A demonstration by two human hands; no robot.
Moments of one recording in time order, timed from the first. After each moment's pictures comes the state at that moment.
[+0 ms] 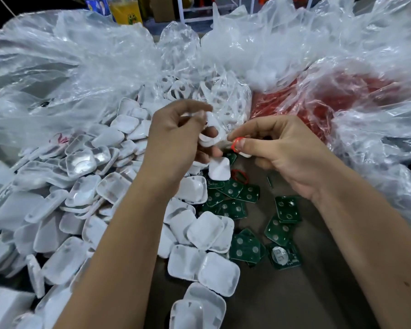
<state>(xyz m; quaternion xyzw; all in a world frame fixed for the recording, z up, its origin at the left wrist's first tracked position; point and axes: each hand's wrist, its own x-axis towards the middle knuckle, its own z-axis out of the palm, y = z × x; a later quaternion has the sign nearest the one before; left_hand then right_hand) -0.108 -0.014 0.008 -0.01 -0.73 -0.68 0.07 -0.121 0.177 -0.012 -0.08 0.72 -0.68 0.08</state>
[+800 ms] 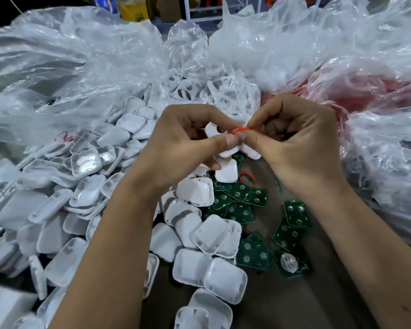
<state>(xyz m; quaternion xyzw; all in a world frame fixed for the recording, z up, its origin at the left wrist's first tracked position) -0.107 -0.034 0.011 -0.20 -0.77 -0.60 0.03 -0.114 0.162 -0.012 -0.19 0.76 -0.58 -0.23</state>
